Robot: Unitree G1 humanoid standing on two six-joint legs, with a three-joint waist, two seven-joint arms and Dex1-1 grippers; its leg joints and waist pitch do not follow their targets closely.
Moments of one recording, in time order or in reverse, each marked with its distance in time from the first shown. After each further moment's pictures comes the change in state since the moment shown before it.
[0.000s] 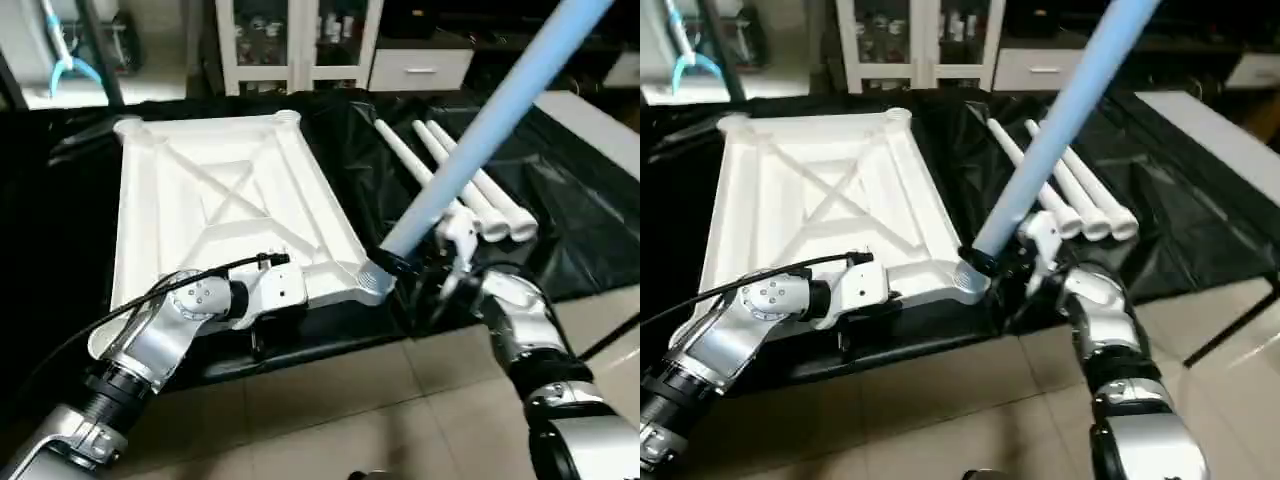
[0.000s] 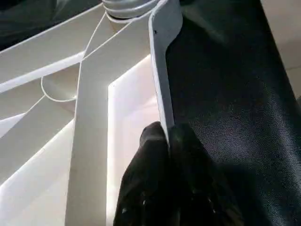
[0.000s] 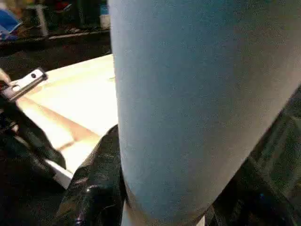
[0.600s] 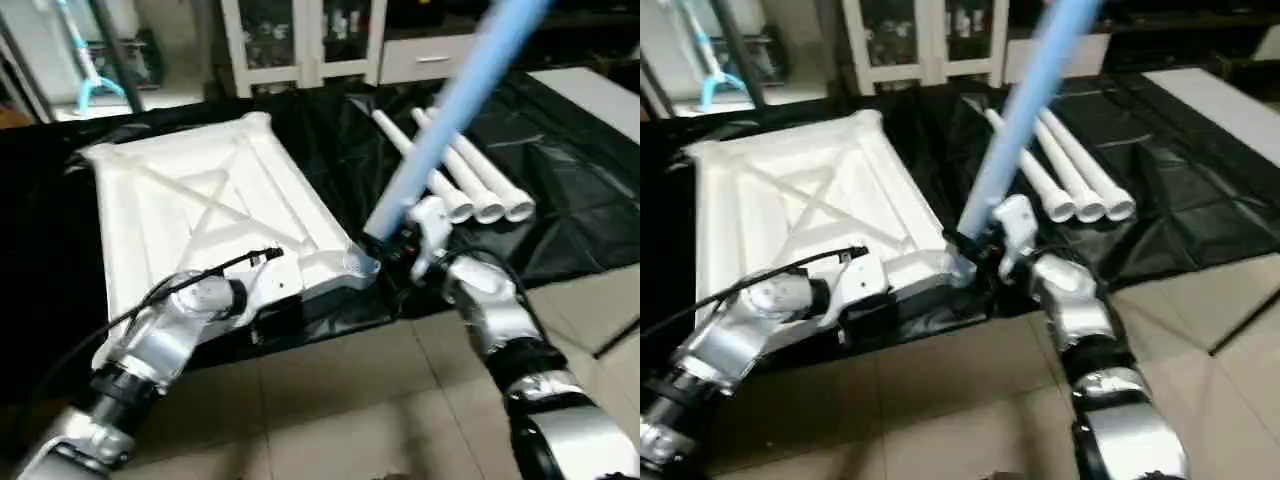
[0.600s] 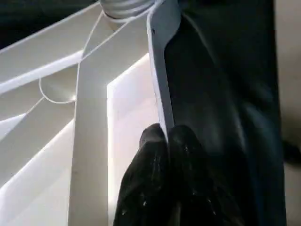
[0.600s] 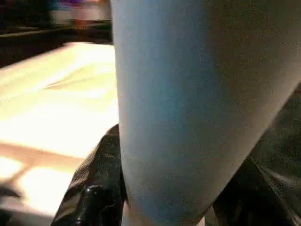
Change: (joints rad) left arm -0.001 -0.104 0.029 -0.010 0.029 0.168 0.156; right arm -0.051 0.075 0.067 -0.036 -0.092 0.063 -0.407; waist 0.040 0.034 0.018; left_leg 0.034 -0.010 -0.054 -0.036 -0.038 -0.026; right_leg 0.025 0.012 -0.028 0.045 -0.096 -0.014
